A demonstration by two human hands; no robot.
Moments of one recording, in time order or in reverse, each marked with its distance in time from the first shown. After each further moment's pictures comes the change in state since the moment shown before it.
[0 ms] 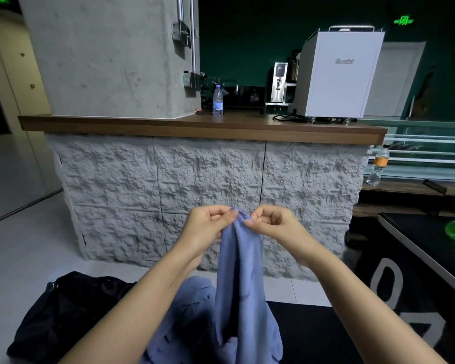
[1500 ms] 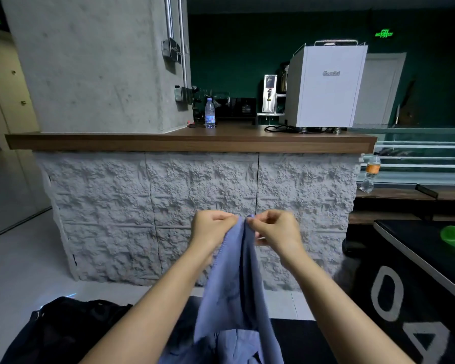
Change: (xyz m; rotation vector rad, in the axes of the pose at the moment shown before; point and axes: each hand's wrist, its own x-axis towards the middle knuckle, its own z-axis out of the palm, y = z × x) left_hand 0.061 -0.014 0.021 0.188 0.210 0.004; right_hand 0.037 0.008 -0.001 -0.059 0.555 0.145
